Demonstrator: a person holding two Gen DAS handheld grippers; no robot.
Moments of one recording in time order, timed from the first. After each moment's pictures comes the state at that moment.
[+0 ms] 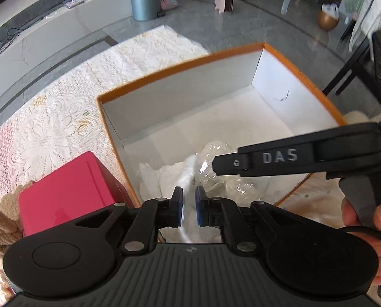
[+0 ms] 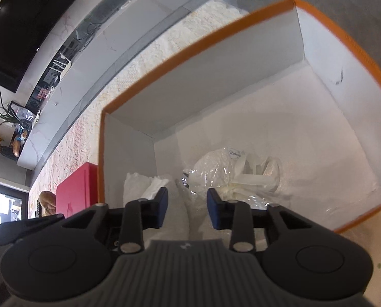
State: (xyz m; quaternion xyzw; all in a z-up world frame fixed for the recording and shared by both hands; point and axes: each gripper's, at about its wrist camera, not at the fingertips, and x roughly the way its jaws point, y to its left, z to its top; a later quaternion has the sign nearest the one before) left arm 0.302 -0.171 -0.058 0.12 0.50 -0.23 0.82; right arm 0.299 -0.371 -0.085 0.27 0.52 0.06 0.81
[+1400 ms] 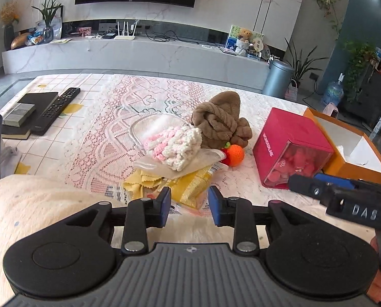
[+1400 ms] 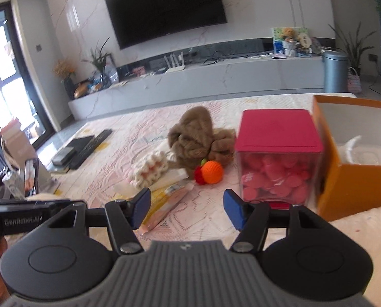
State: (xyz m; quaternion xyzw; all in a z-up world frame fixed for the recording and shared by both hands) left arm 0.106 0.121 -0.061 -0.10 0.36 0.01 0.93; right arm 0.113 -0.113 -0.069 0.05 0.33 0.24 0.91
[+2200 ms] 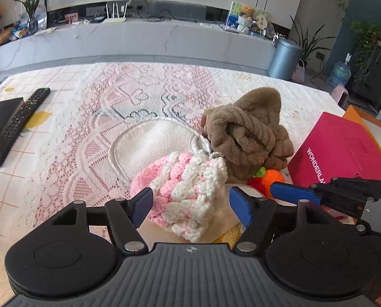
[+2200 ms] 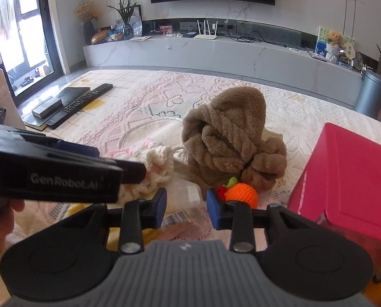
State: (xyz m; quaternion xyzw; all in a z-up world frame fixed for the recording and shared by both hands) left arm 0.227 0.145 -0.120 -0.08 0.41 0.00 0.91; right arm 0.233 -0.020 -0.129 -0.08 0.37 0.28 0.88
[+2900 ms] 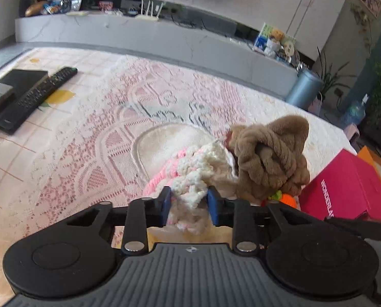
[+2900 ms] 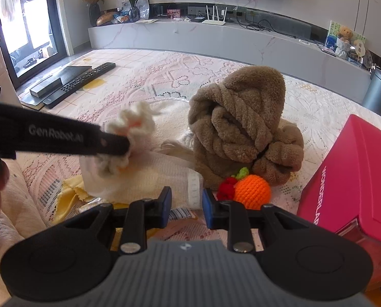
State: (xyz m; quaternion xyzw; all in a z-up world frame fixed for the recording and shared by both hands) left arm 0.211 0.171 -0.116 -0.16 0.37 0.06 0.91; right arm 0.239 -0.006 -0.148 -0.11 0.39 0.29 0.87
